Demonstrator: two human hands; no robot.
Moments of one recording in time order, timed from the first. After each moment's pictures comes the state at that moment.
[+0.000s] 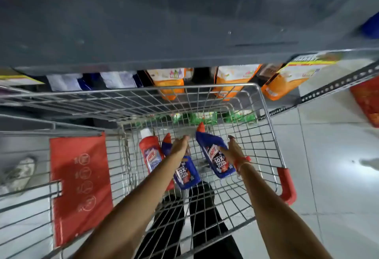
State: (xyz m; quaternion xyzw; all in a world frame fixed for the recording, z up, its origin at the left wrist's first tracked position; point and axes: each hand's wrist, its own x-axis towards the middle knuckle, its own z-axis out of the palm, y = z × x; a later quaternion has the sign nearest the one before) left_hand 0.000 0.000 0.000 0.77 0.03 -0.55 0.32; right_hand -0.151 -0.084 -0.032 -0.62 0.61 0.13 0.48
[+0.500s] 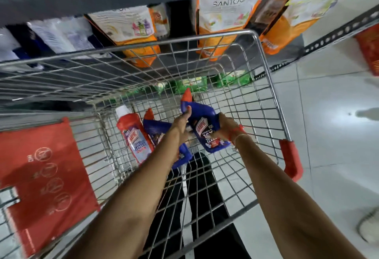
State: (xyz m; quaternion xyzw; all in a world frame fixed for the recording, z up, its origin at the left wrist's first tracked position) left_hand -0.037 -0.028 -0.069 0.61 0.18 -0.65 0.41; right_hand -0.171 -0.095 -0.081 -0.68 0.53 0.28 0.43
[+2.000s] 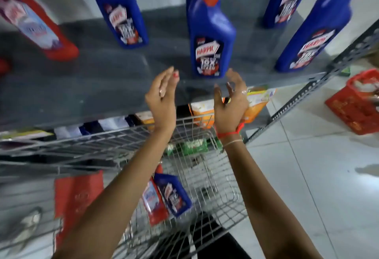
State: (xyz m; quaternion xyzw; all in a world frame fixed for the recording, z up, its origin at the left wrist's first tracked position) left_hand 0.004 -0.112 0.225 0.64 -0.26 -0.18 0.70; right_hand -0.107 -0.172 0.192 -0.63 0.46 -0.53 0.34
